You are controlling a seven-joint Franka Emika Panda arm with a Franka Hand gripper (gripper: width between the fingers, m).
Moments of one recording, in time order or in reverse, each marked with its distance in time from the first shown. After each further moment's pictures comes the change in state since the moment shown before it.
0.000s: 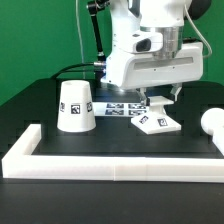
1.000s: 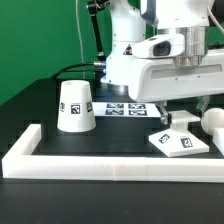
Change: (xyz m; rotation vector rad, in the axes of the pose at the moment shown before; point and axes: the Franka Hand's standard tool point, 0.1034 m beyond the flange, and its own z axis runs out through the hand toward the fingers) arm 0.108 0.015 -0.002 -0.011 0.115 0.056
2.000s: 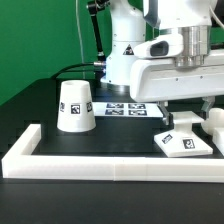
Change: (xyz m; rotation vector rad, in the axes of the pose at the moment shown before) arm 0.003 -0.003 0.000 0.009 0.026 0.158
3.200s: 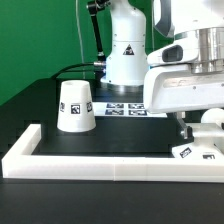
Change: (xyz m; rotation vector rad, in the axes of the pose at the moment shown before) arm 0.068 -0.008 0.010 0.010 0.104 0.083
